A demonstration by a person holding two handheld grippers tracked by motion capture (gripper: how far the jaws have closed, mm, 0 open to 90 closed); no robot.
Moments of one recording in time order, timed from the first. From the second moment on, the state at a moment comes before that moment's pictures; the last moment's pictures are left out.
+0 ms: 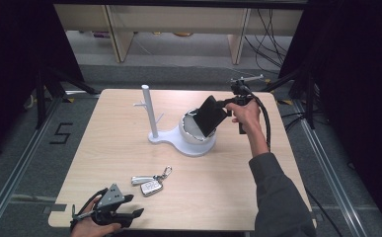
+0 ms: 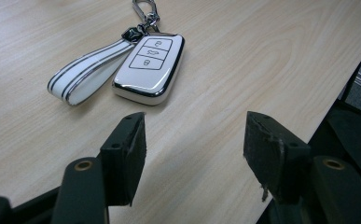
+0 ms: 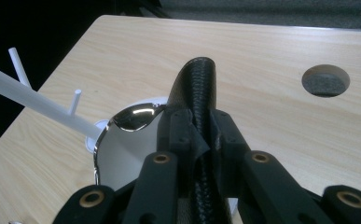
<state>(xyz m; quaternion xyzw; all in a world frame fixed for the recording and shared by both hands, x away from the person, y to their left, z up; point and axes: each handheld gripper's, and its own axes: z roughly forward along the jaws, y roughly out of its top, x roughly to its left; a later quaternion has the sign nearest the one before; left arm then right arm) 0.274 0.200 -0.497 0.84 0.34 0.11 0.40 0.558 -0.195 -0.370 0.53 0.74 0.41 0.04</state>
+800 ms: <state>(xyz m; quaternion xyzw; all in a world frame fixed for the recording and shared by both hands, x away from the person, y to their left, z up) 0.274 0.197 -0.500 0.85 0.33 0.10 0.40 0.552 -0.180 -0.393 0.53 0.75 0.40 0.03</state>
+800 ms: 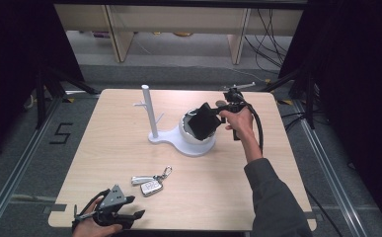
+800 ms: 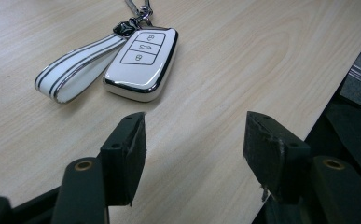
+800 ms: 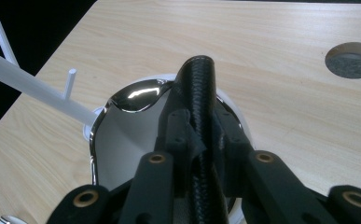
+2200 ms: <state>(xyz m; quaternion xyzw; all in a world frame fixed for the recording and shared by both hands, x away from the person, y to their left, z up) 0.278 0.202 -0.498 0.84 0.36 0.11 0.39 0.439 -0.235 -0.415 0.47 0.77 0.42 0.07</state>
